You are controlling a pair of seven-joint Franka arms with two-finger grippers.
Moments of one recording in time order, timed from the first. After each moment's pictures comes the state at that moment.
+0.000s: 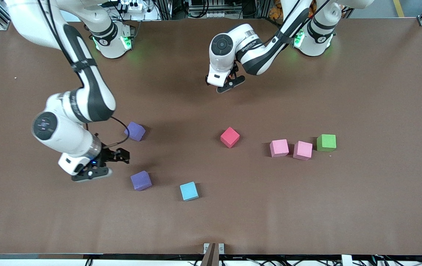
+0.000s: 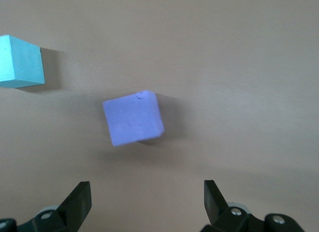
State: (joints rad) left arm -0.47 0.41 -0.56 -2.12 0.00 2.33 -1.50; right arm 0.27 0.52 -0.04 -1.68 0.15 2.30 -0.05
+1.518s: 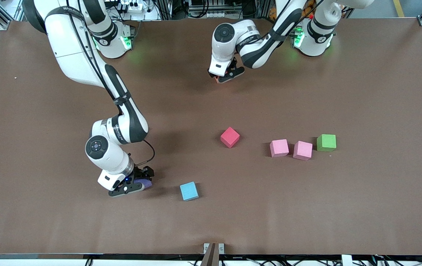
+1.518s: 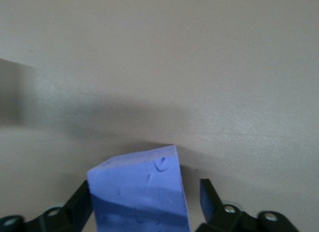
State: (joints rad) left arm -0.48 0.41 -0.65 -2.25 0.19 2.52 -1.63; right arm 0.37 0.80 -0.10 -1.52 0.15 2.49 -0.05
